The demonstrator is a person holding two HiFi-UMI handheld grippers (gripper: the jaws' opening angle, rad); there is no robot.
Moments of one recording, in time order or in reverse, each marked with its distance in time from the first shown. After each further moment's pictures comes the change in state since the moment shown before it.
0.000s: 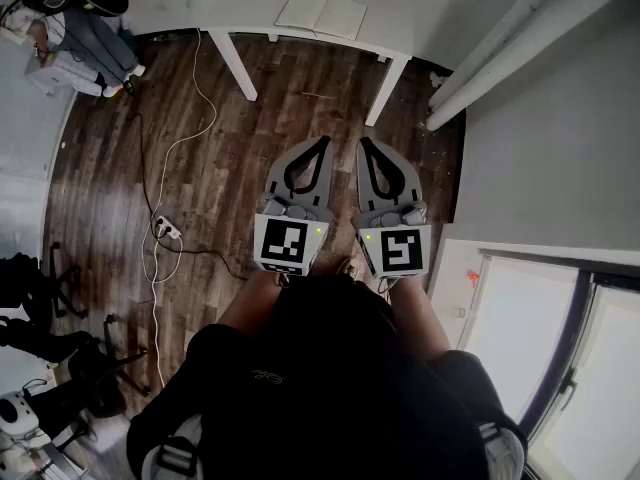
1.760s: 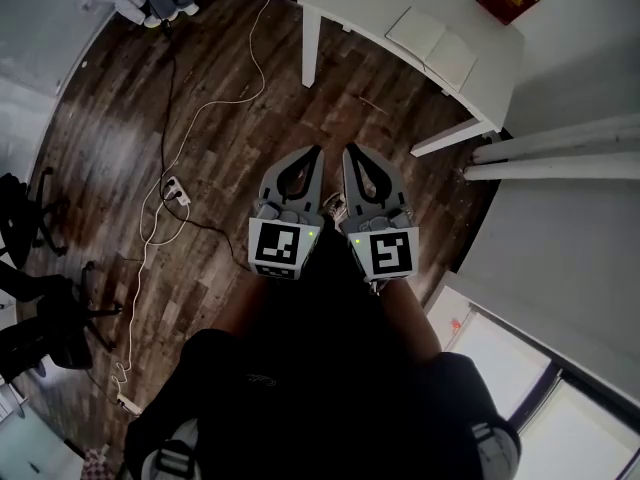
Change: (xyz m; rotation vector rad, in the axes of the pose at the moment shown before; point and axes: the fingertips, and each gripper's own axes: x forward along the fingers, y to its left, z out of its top) left arm -0.032 0.265 -0.076 -0.089 0.130 0.261; right arm 0.222 0.176 -0.047 0.052 0.059 0.311
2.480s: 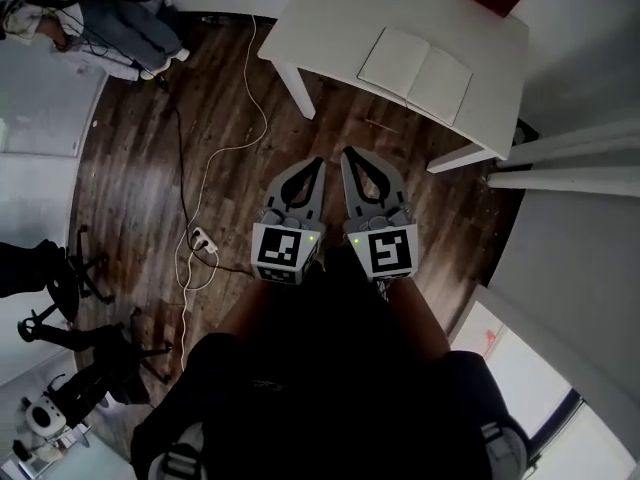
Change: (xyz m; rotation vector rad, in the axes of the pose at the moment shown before) left arm 0.222 0.005 -0.002 0.066 0.186 -0.109; right arm 0.117 -0.193 -0.035 0.085 0.027 -0.079
